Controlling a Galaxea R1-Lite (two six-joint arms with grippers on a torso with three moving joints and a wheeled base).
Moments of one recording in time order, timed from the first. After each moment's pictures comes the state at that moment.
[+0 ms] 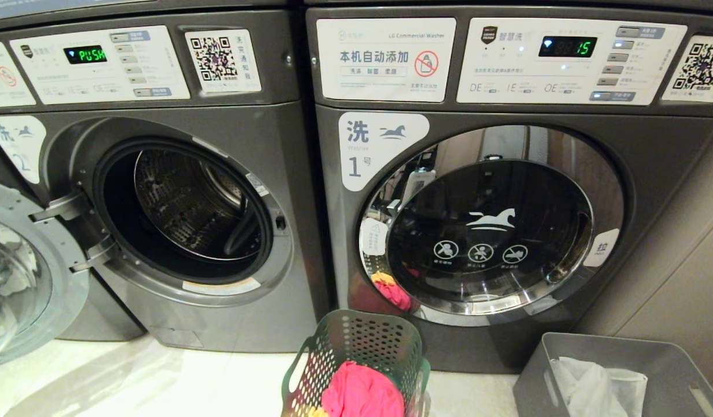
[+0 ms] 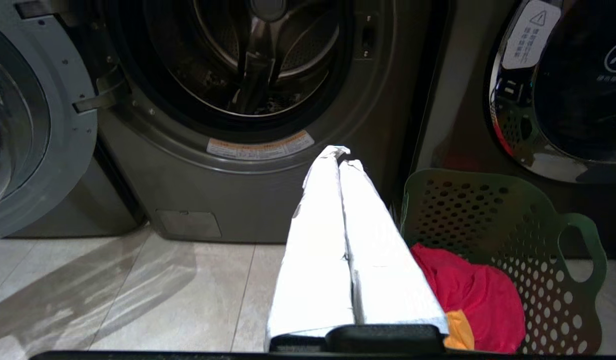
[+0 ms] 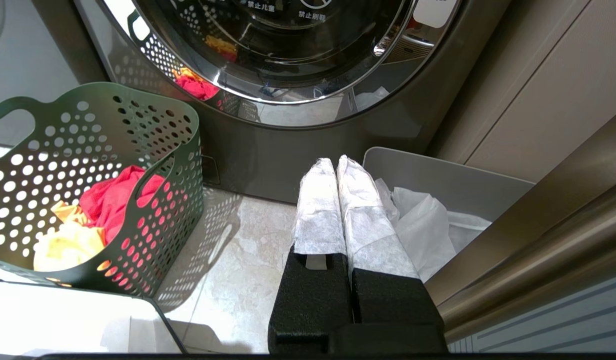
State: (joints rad) left arm 0.01 0.04 0.00 -0.11 0.00 0.05; right arm 0.01 0.00 -0.08 0.20 0.03 -0.10
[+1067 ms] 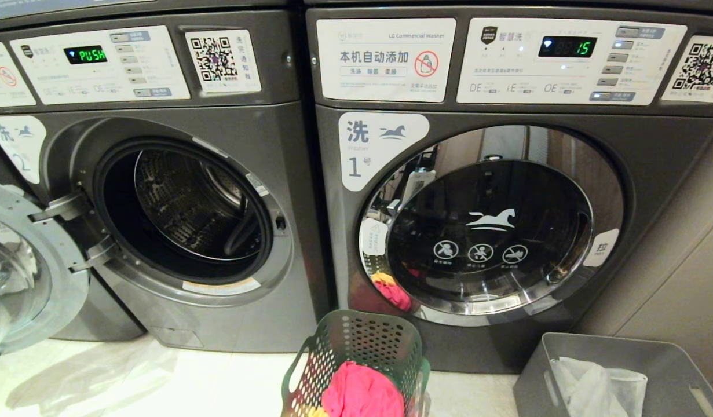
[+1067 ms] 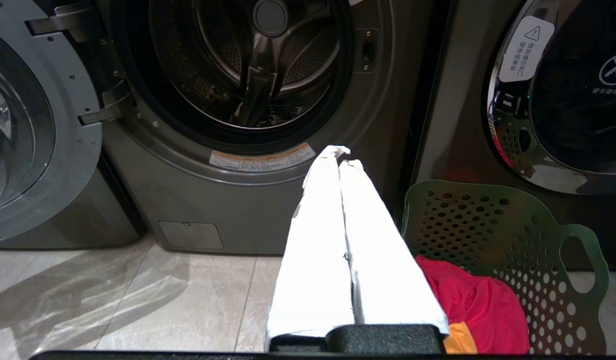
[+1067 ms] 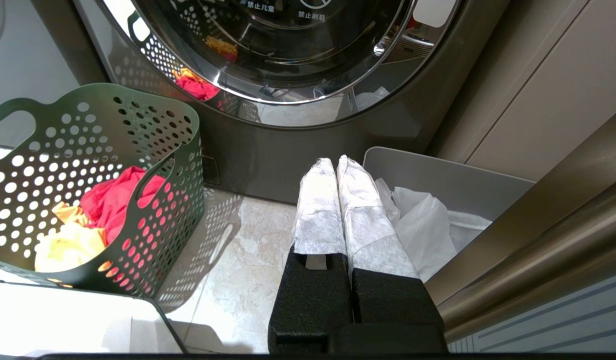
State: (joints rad) left arm 0.01 0.00 0.00 -0.11 0.00 0.05; right arm 0.01 0.00 -0.08 0.20 0.03 -0.10
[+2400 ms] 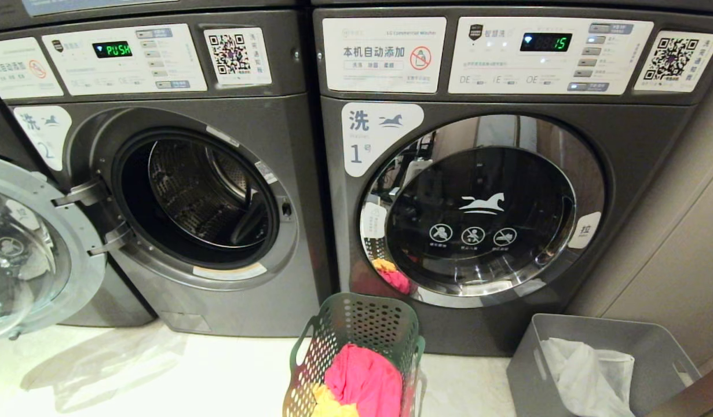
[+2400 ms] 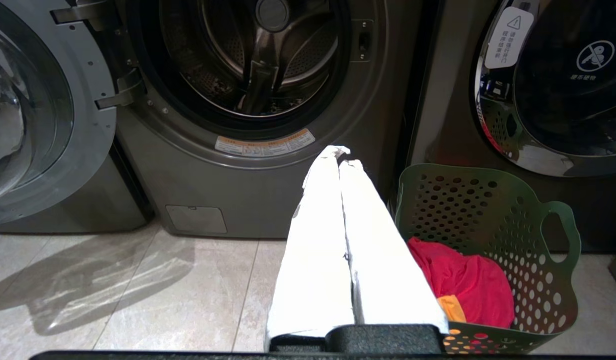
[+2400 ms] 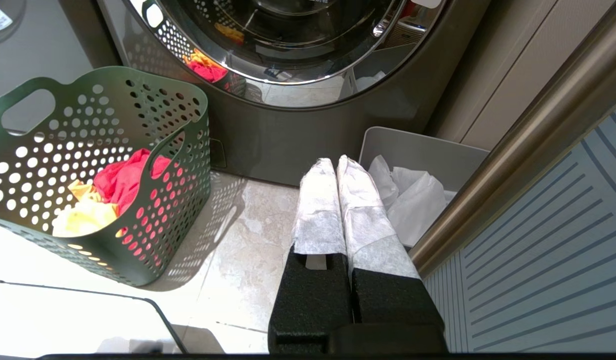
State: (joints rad) left arm 0.01 0.00 0.00 -0.11 0.00 0.05; right arm 0.01 0.00 -0.08 0.20 0.03 -0.10
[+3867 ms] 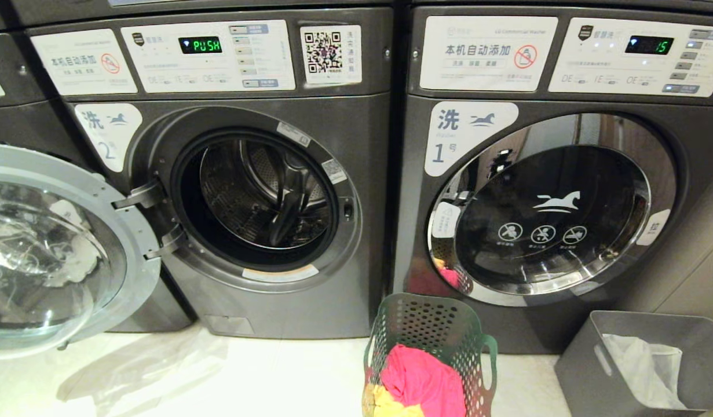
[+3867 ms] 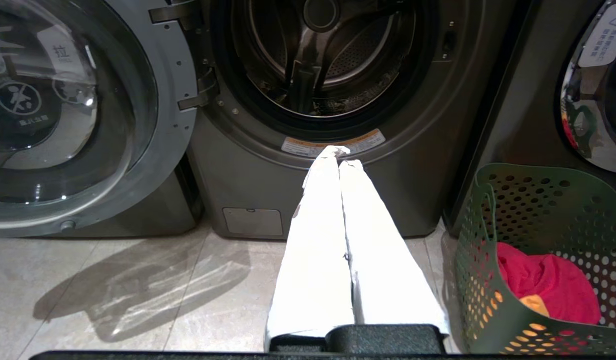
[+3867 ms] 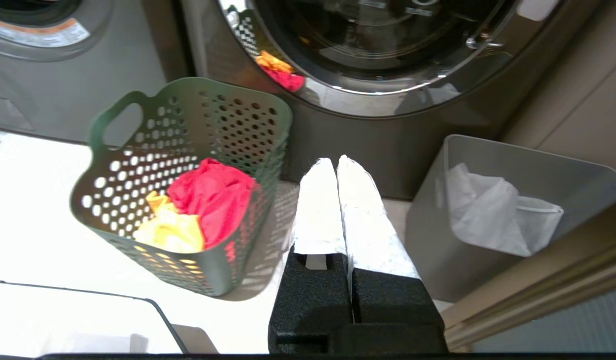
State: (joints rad) left arm 0.01 0.00 0.00 -0.11 0.00 0.05; right arm 0.01 0.00 -0.08 0.20 0.03 -0.10
